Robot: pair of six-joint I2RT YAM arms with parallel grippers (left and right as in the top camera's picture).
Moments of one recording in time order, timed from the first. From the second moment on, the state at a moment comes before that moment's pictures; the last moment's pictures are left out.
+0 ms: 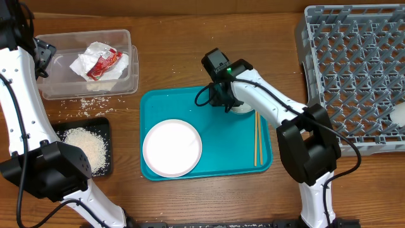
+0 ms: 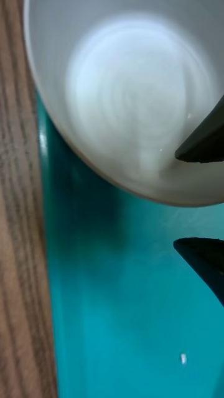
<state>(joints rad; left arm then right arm) 0.38 1.99 2.17 -1.35 -0.35 -0.82 0.56 2.15 1.67 -0.90 0.09 0.57</state>
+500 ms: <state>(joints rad) 0.38 1.99 2.17 -1.35 -0.35 -0.82 0.57 2.15 1.78 -1.03 0.09 0.61</state>
